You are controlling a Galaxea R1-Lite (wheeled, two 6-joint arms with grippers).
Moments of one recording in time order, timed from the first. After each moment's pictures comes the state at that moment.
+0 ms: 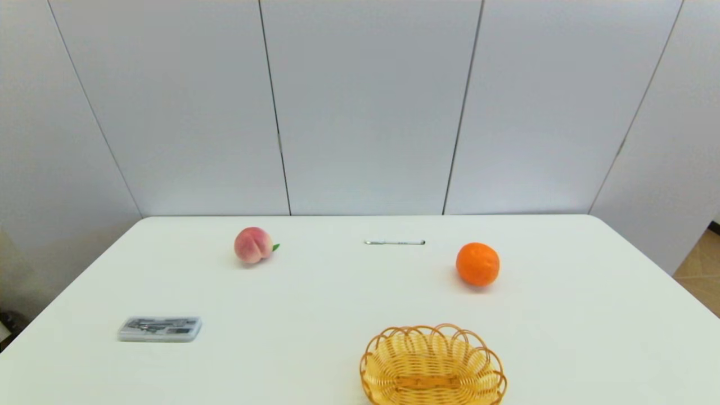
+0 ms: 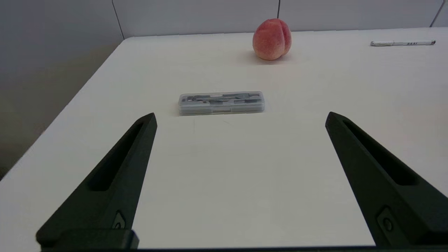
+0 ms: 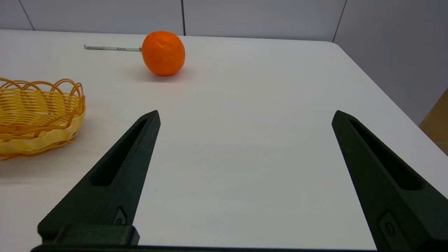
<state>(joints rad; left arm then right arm) 0.00 0.00 0.00 0.00 -0.03 0.04 0.00 0.00 0.00 0.00 0.00 -0.04</state>
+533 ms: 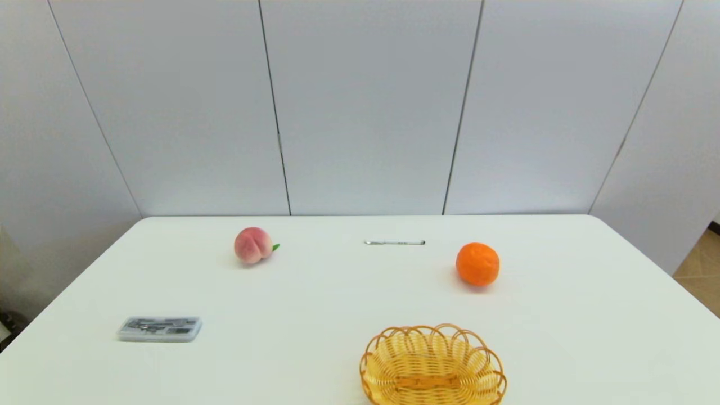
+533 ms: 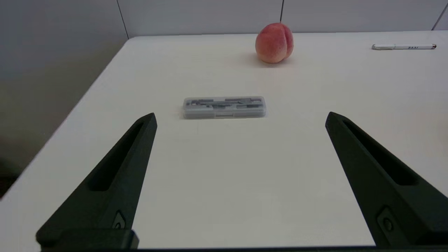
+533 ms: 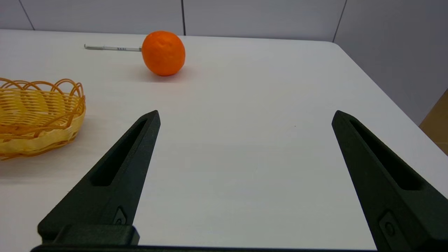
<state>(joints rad) 0.01 0.08 -0.11 0.06 -0.02 0.05 0.00 0.00 0.00 0.00 0.00 -0.04</state>
